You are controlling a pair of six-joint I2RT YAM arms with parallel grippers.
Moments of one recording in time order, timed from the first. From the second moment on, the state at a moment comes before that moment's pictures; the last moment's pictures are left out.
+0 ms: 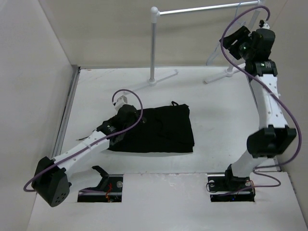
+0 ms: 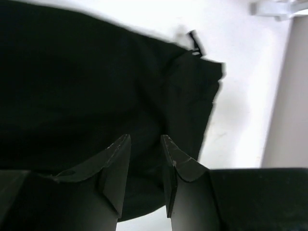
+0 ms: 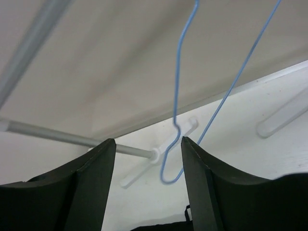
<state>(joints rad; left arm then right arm) -0.67 1.14 0.78 -0.28 -0.23 -1.05 -0.03 1.58 1.82 -0.36 -0.18 0.69</state>
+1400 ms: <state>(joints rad) -0.61 1.31 1.36 -0.46 -0.09 -0.90 0.19 1.29 1.41 -0.38 -0.29 0.54</state>
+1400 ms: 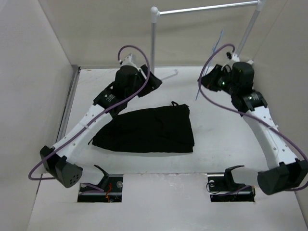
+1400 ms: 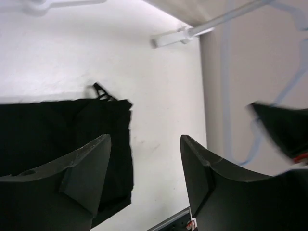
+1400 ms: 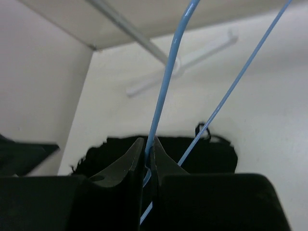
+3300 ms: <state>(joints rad) -0.93 2.04 1.99 -0.66 -0.01 -0.88 0.65 0.86 0.93 -0.74 0.26 0.54</state>
